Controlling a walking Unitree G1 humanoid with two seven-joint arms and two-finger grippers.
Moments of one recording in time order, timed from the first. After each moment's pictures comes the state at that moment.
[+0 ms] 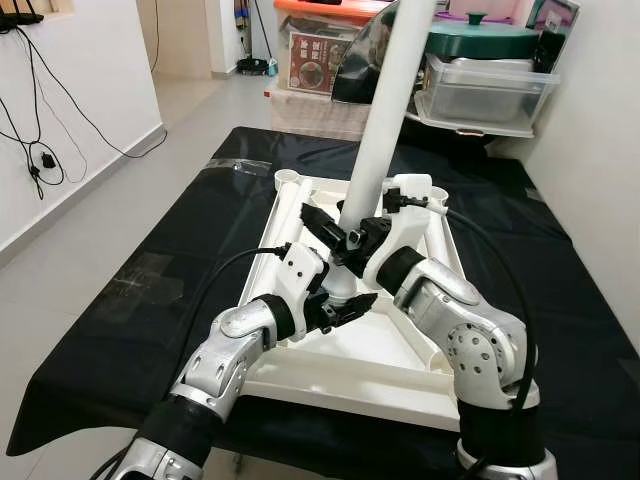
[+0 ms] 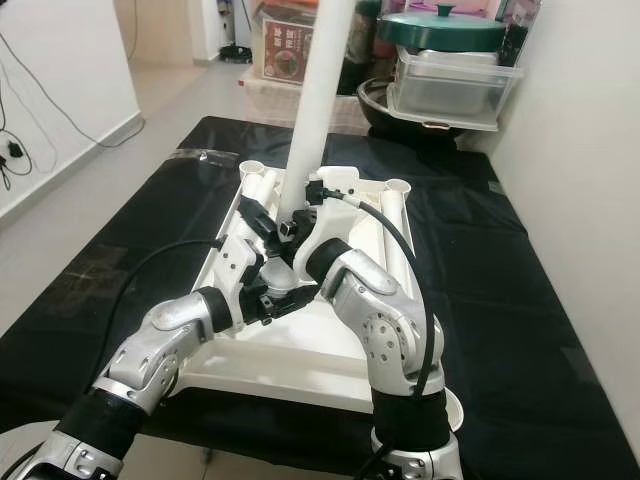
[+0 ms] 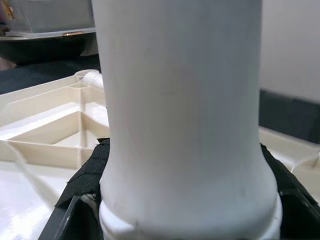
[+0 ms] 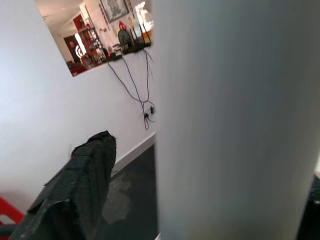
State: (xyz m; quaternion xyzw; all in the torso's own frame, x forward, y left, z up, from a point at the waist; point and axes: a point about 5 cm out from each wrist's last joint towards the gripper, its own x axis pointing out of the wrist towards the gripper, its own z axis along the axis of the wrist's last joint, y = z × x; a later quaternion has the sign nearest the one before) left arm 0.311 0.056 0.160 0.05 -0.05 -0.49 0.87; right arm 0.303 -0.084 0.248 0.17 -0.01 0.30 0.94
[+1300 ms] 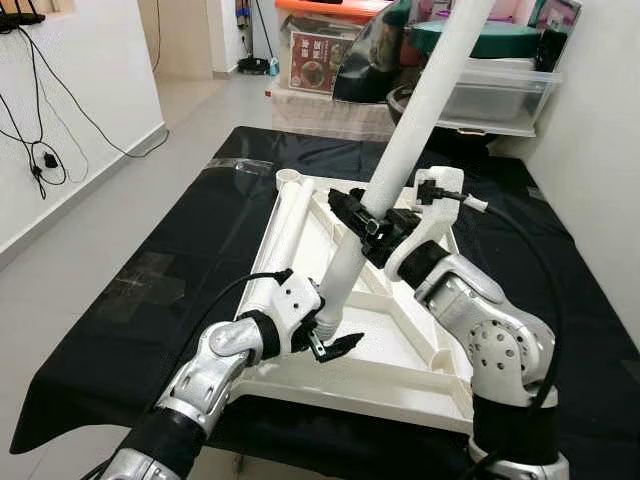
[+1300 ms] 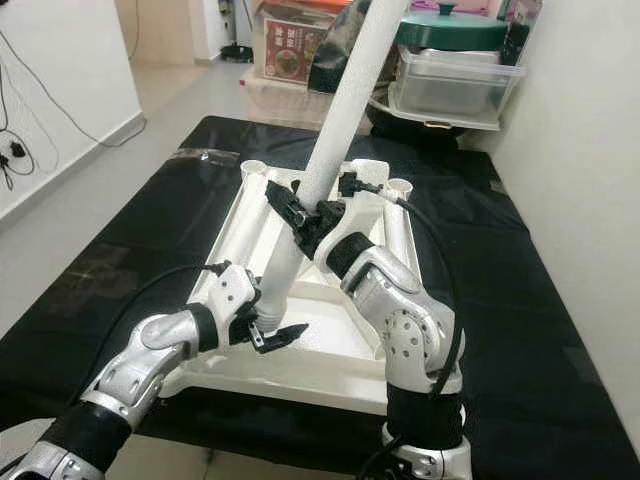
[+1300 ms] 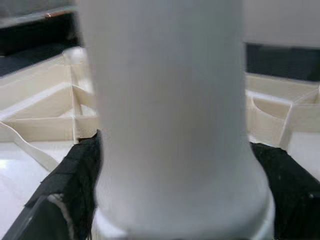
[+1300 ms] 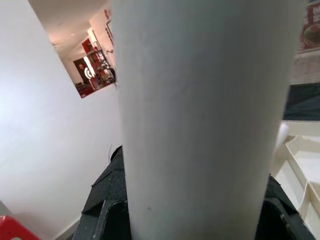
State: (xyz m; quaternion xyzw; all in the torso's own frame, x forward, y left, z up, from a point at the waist) left arm 0.309 0.068 0.142 0.09 -0.04 -0.49 0.87; right arm 0.305 -0.109 0.255 0.20 -0.04 0.31 0.93
